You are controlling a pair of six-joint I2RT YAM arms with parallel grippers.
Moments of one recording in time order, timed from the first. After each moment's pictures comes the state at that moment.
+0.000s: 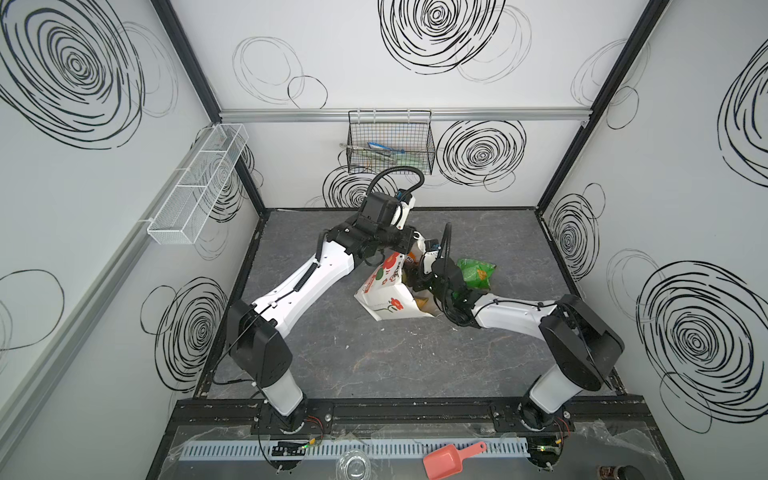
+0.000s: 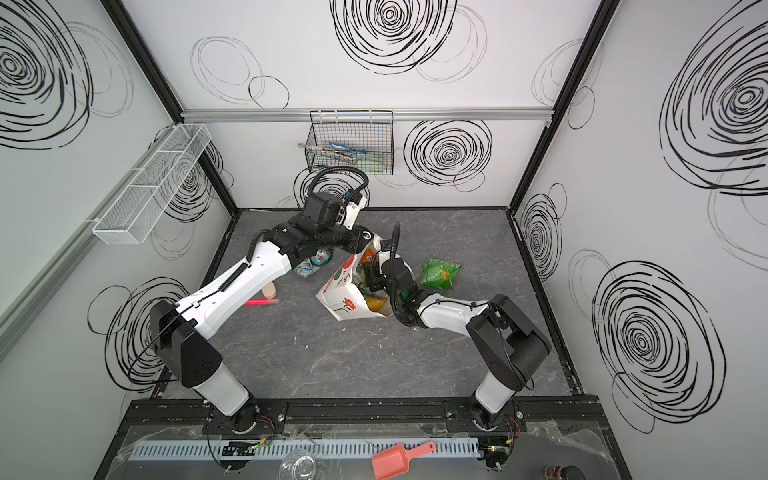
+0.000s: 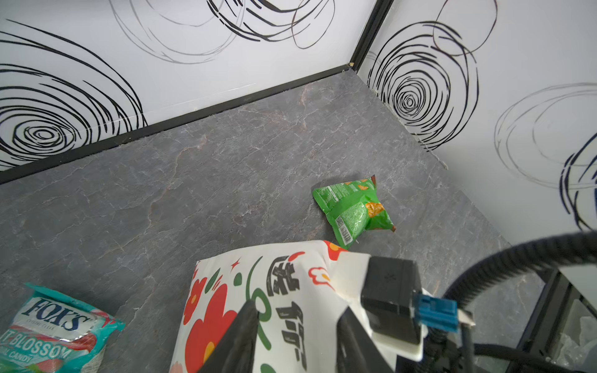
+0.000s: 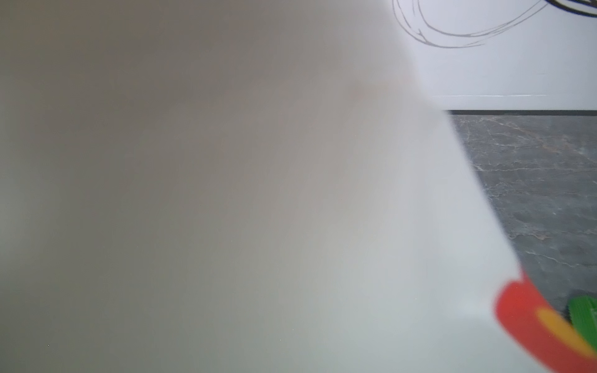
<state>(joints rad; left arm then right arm) -0.58 1.67 1.64 -0.58 0.16 -0.20 0.77 1.64 0.82 0.46 0.22 0.31</state>
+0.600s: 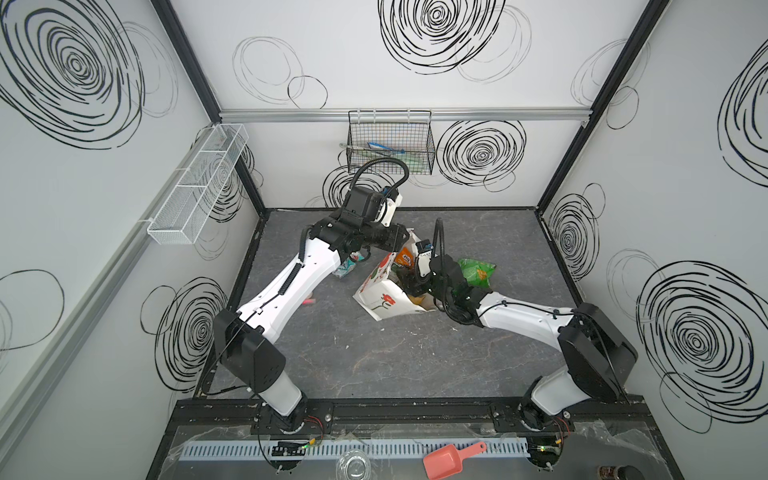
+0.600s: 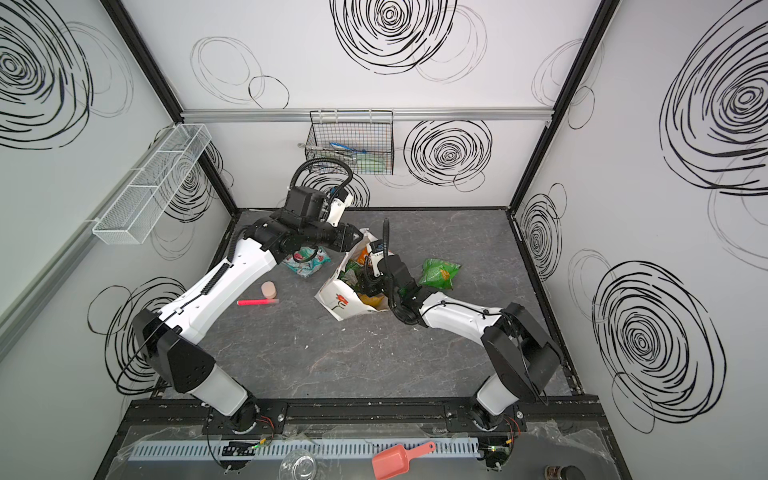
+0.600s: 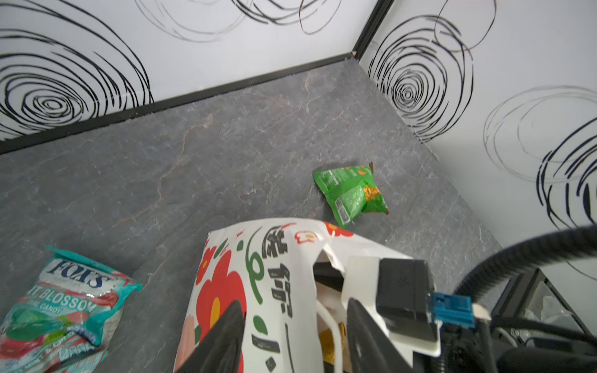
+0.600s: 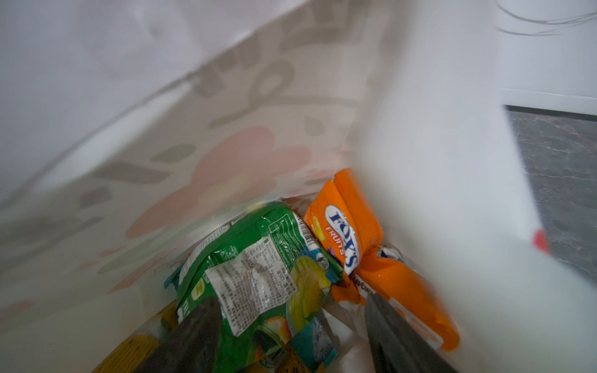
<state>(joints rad) -0.51 1.63 1.67 -0.76 0.25 -0.17 0.80 1.55 0.91 0.19 0.09 0.23</state>
